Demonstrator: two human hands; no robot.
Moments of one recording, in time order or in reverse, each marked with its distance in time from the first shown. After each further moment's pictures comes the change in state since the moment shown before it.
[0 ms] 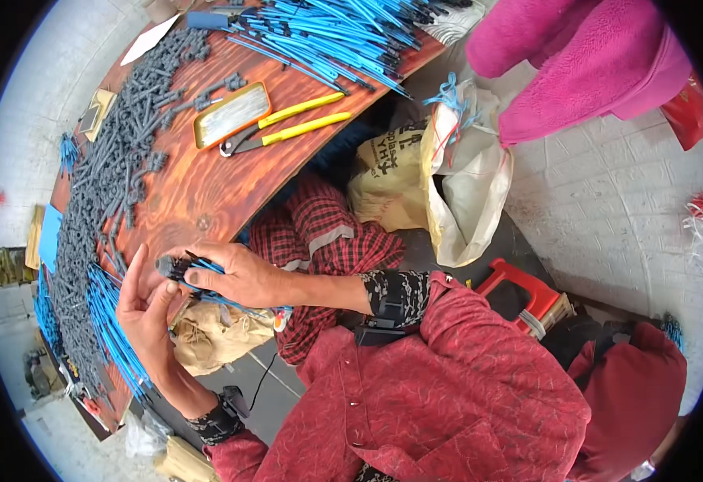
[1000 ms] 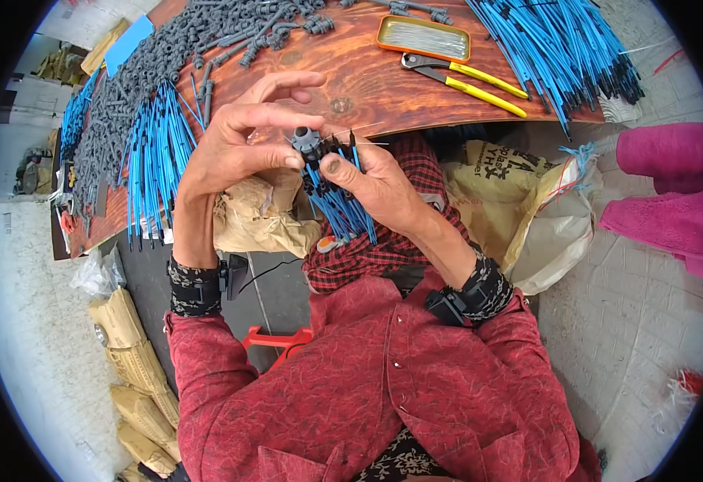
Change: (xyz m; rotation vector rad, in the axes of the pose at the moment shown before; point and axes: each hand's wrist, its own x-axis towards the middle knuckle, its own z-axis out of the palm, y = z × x) left_hand 0.045 -0.023 -0.028 -0.014 -0.500 0.505; right_hand -0.003 -0.019 -0.010 0.038 -0.252 0.243
